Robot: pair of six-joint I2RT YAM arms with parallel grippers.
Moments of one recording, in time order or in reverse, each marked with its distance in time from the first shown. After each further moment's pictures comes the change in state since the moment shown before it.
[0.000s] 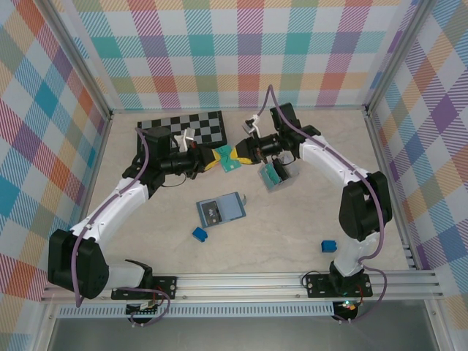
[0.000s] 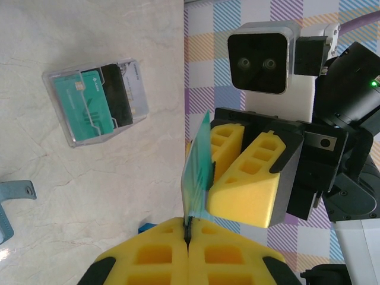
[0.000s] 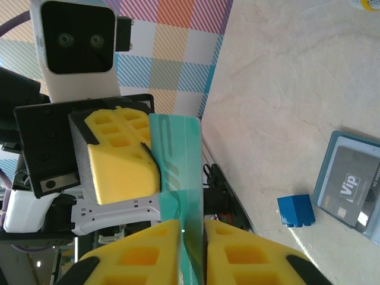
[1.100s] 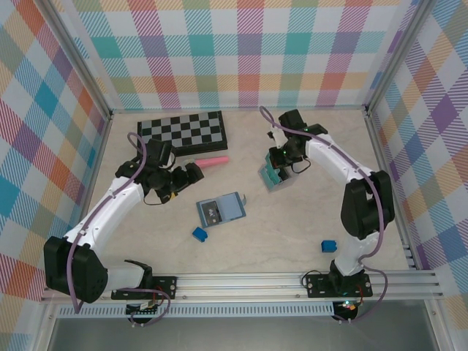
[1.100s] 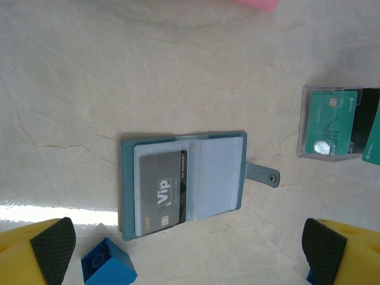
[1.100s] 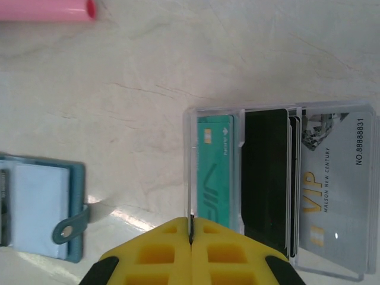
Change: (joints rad) left arm 0.023 -0.031 0.062 -0.692 -0.533 0.275; right arm -0.071 0.013 -0.014 -0.341 0.969 -0.549
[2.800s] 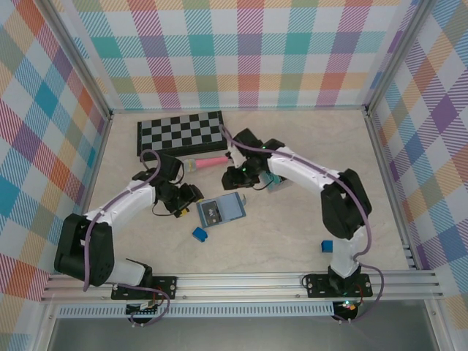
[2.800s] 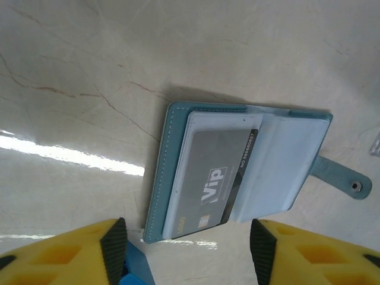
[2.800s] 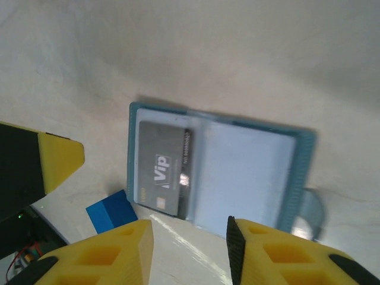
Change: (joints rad) left arm -0.028 0.133 -0.200 0.149 0.094 -0.127; right arm 0.334 0.123 0.046 0.066 -0.229 0.362
